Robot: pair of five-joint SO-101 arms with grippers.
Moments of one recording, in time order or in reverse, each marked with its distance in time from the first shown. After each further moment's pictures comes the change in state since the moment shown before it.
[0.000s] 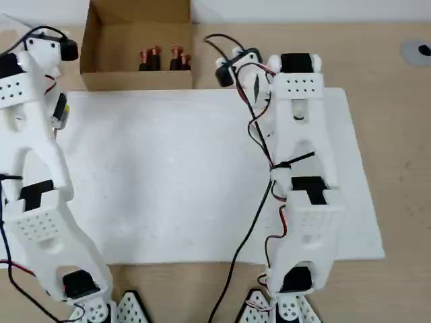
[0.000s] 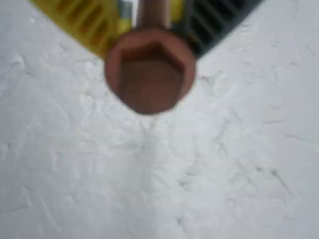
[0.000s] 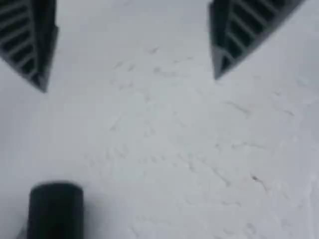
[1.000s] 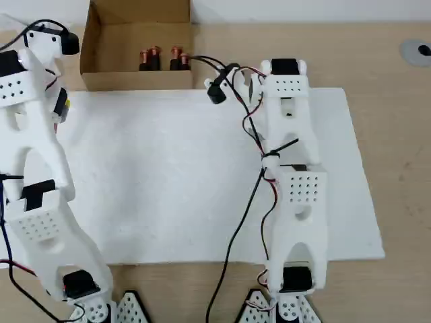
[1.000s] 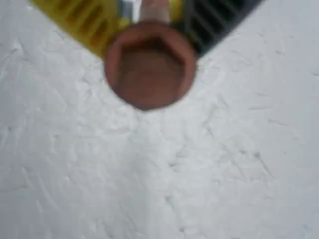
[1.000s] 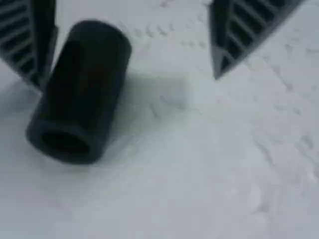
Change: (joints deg) left arm 0.3 0.0 -3.5 0.0 0.0; right arm 0.5 24.5 -21.3 0.2 13.3
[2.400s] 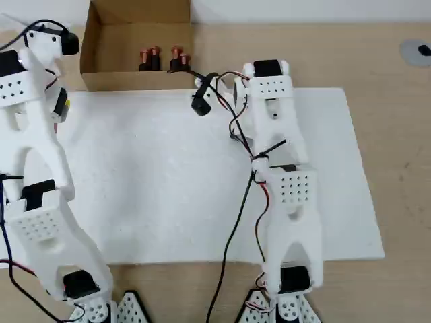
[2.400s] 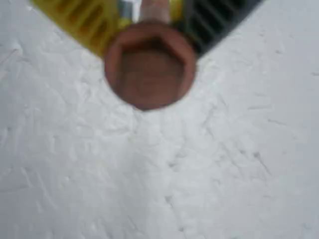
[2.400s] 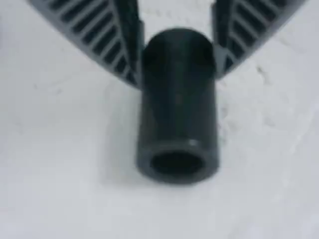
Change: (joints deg) left arm 0.0 0.0 0.0 0.0 -0.2; right arm -5.0 0.6 0.0 1.8 6.5
